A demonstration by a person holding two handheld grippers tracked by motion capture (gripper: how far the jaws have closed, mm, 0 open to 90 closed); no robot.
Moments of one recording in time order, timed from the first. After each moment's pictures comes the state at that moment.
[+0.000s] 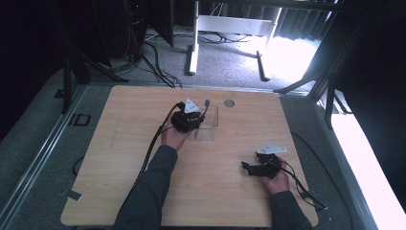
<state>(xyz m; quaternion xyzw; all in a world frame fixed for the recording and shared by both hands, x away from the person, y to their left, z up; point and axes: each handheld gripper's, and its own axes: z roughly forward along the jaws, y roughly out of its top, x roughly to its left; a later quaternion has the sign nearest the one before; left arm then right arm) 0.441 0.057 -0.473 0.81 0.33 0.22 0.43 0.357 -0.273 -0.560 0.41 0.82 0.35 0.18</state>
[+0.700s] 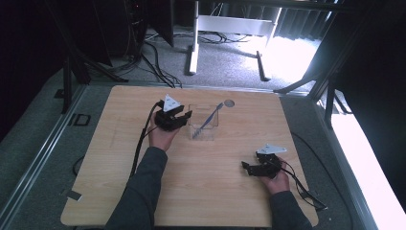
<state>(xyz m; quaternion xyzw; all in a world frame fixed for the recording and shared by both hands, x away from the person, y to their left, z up) 0.426 0.109 -0.461 0.75 0.40 0.25 0.47 0.357 -0.273 -0.560 0.41 0.82 0.35 0.18</state>
